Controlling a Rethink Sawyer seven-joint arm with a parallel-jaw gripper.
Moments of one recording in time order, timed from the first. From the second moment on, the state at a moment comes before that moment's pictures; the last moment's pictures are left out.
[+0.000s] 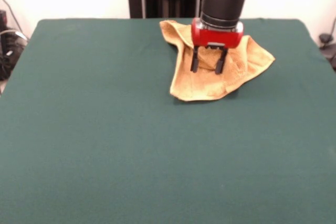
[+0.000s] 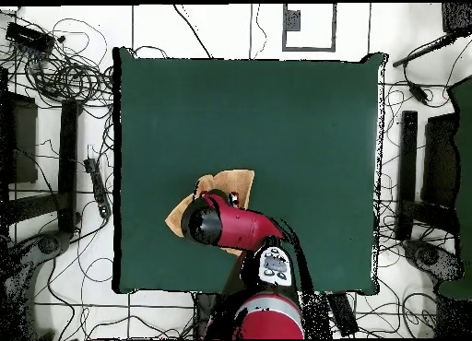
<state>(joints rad) 0.01 -0.48 -0.13 1.85 0.10 0.09 1.58</state>
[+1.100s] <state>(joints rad) -0.06 -0.45 -0.13 1.84 0.10 0.08 1.58</state>
